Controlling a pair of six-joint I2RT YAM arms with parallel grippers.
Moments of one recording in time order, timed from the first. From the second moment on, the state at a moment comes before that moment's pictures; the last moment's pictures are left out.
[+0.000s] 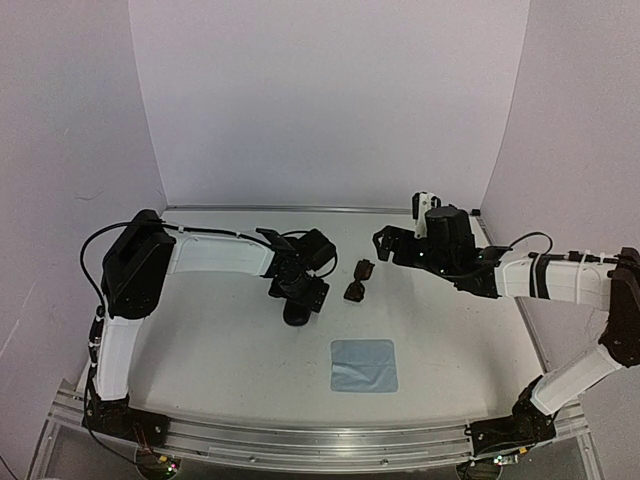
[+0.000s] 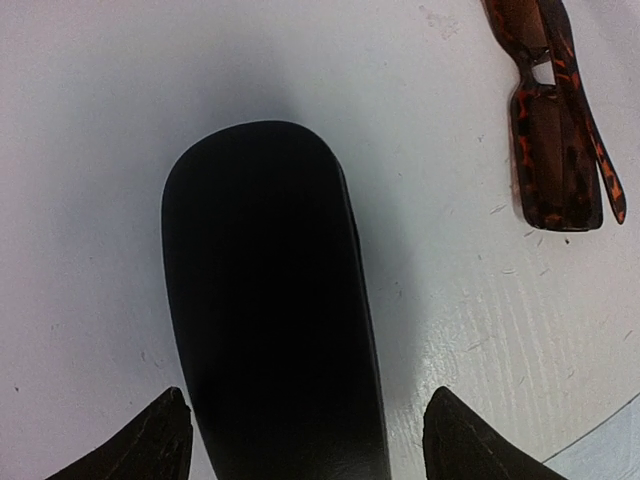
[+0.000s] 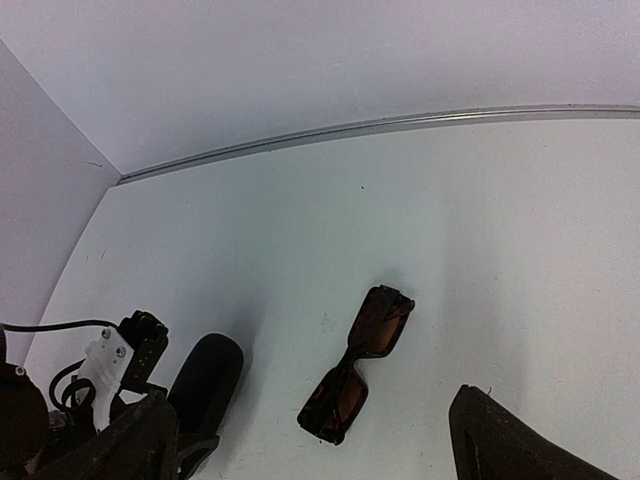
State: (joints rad) left arm -0.94 2.15 1.62 -0.62 -0.26 -0.49; right arm 0.68 1.44 0.85 0.15 0.21 0.52
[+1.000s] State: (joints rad) left arm -0.93 2.18 1.62 -0.65 -0.27 -0.50; right arm 0.68 1.44 0.84 0.15 0.21 0.52
